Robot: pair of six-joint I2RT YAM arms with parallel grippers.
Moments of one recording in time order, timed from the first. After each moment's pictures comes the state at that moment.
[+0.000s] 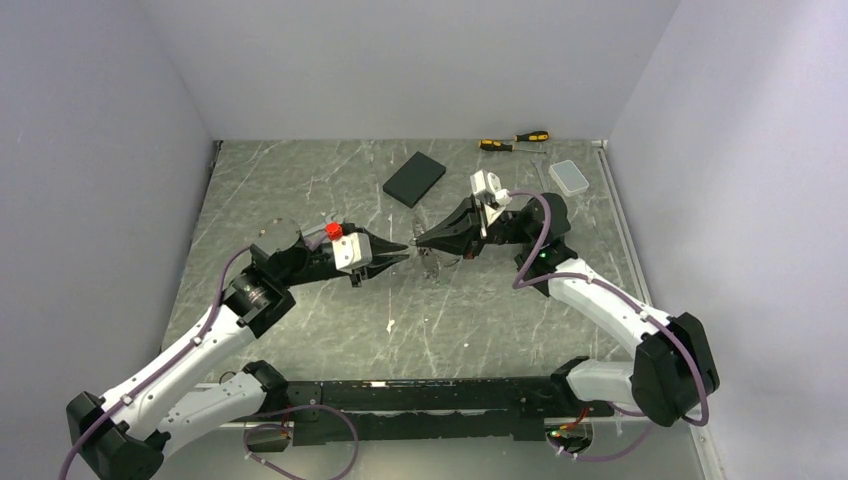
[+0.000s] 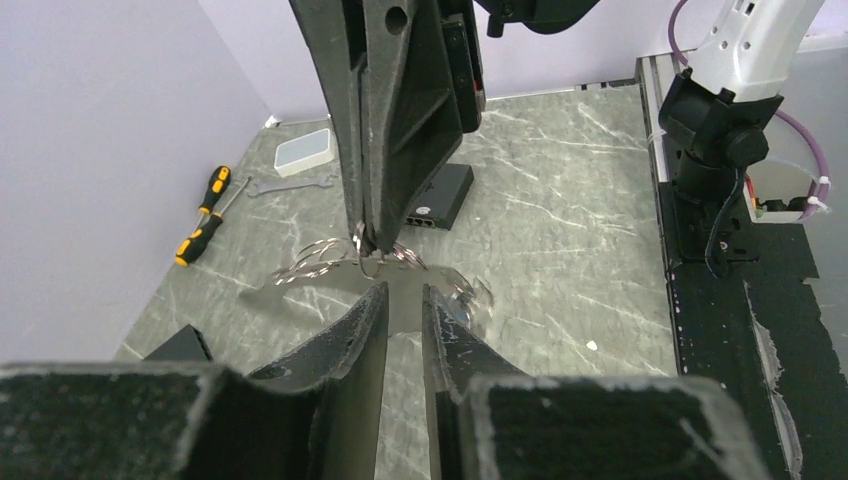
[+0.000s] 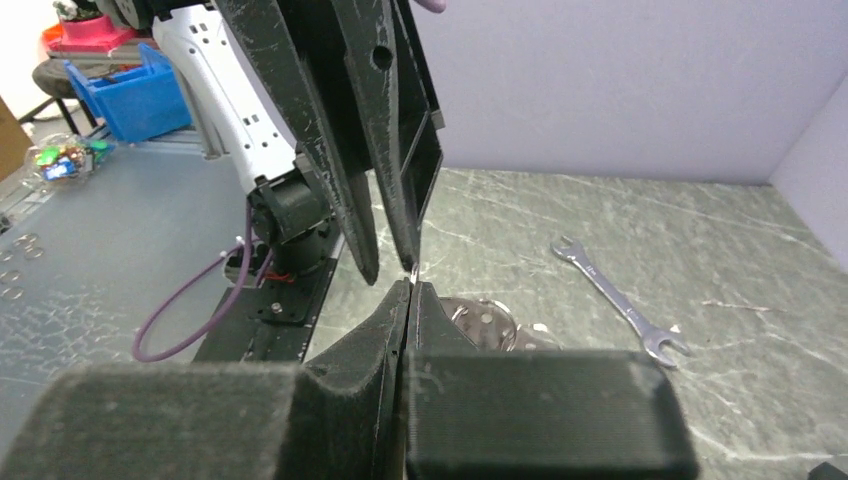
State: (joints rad) left arm -0.67 0.87 0.81 0.07 0.67 0.29; right arm 0.53 1.24 0.81 0.78 -1.13 0.29
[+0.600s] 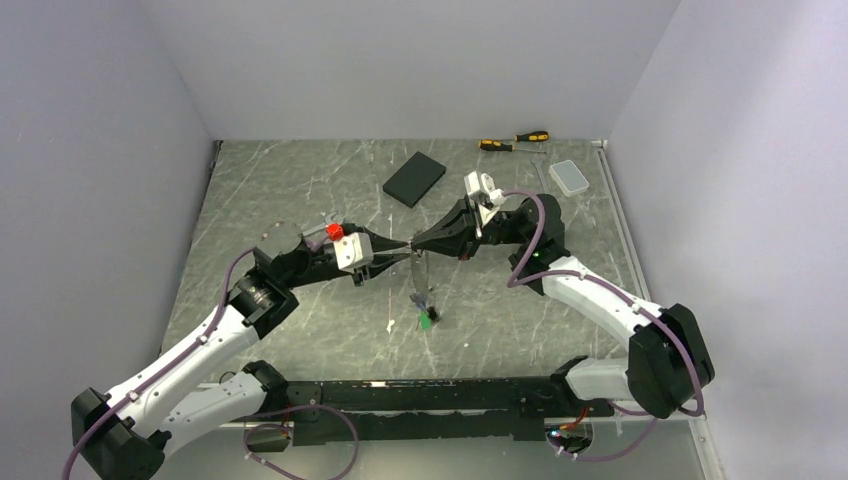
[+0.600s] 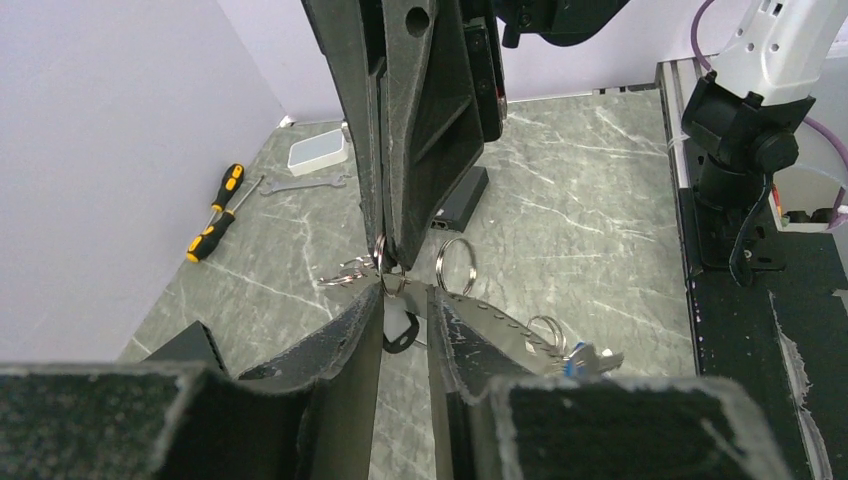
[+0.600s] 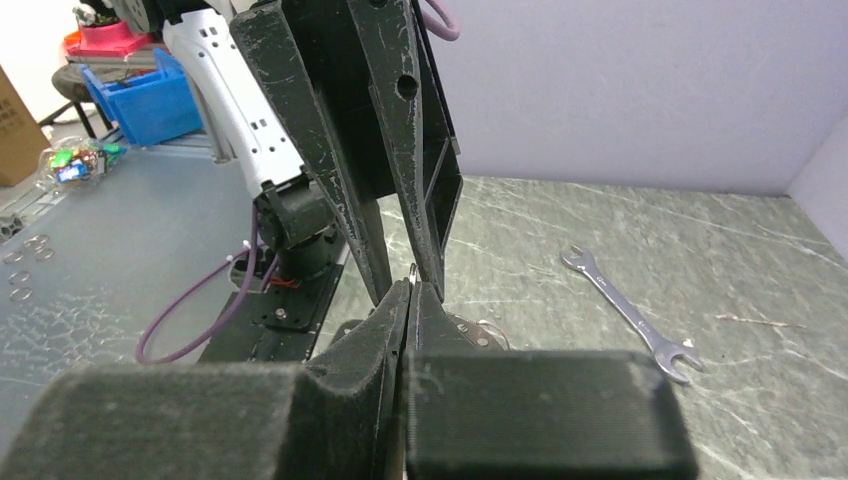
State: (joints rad) left arm -0.67 0.88 0.76 0.16 0.65 0.27; right arm 0.55 1.28 0.81 0.86 -1.13 0.33
